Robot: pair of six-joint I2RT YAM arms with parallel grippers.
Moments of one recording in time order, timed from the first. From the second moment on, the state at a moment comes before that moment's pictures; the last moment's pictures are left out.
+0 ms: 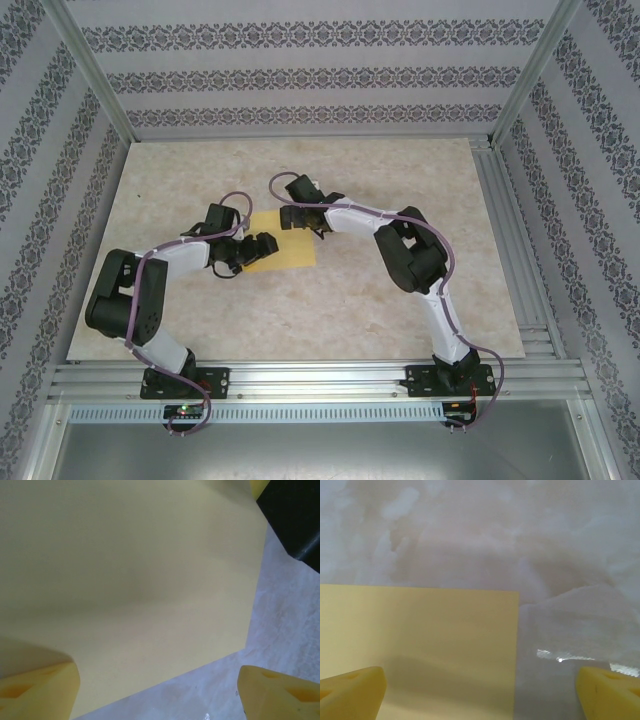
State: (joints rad) left arm -0.24 1.62 0.78 -0.21 0.50 -0.66; right arm 0.70 2.27 1.68 -0.40 0.17 0.48
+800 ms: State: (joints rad) left arm -0.28 1.67 0.84 -0.20 0.48 -0.66; right arm 0.71 2.27 1.66 -0.37 0.10 0.50
